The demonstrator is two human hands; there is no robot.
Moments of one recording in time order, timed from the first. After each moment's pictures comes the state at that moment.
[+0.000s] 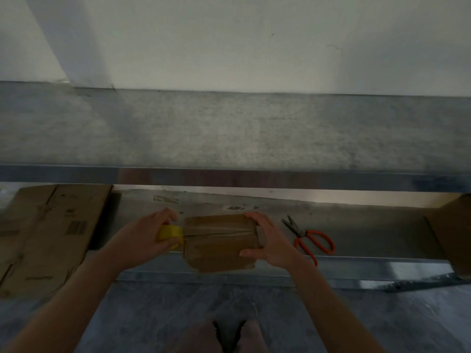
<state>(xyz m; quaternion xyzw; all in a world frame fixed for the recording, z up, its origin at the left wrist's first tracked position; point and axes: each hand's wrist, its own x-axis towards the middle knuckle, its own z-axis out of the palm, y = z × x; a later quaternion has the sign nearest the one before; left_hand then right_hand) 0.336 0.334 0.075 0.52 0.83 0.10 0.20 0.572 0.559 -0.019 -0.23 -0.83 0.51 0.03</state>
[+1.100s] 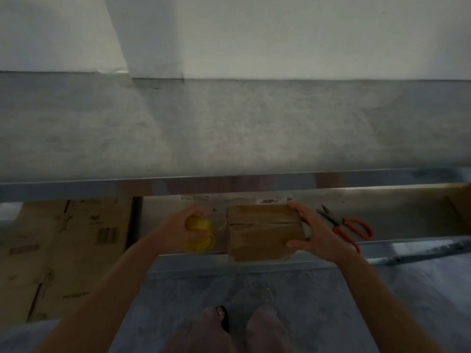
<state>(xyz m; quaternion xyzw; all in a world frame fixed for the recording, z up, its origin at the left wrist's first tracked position) 0.232 0.325 -0.008 0.47 0.75 0.26 0.39 0.552 0.536 -0.020 -0.30 -0.81 0.50 0.06</state>
